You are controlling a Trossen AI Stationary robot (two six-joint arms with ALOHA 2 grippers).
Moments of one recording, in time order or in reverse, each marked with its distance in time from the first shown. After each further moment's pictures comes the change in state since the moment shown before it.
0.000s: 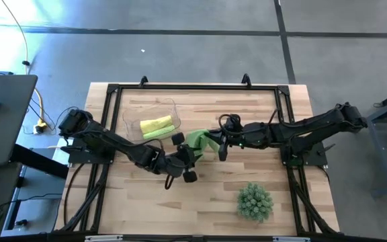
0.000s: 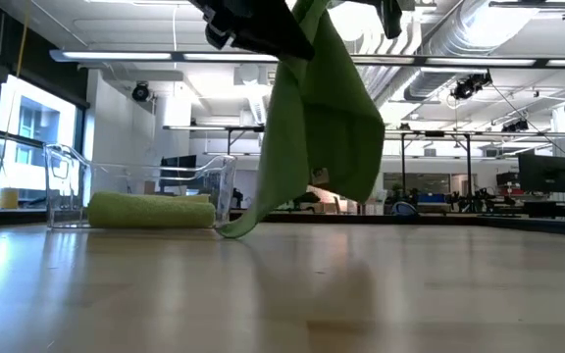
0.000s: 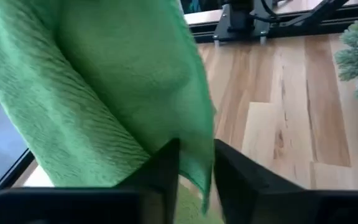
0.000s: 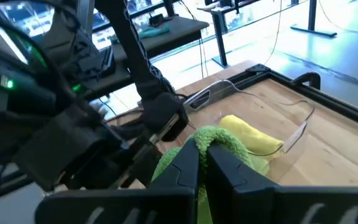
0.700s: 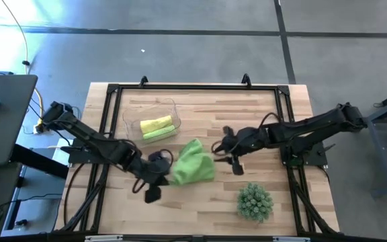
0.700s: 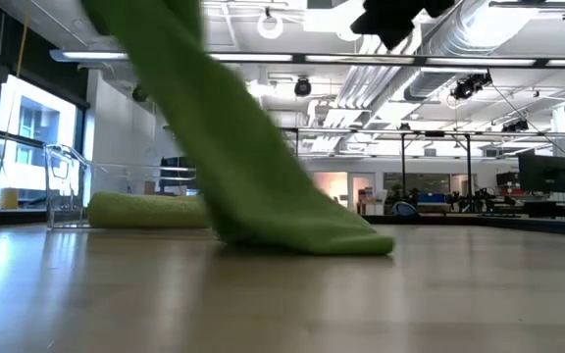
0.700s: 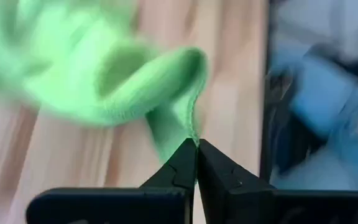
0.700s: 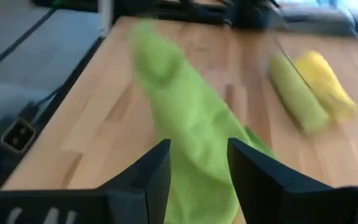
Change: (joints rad) left arm -0.131 -0.279 0.001 -0.610 0.677 -0.553; right arm 0.002 -0.005 -0.004 -0.320 -0.420 -0.408
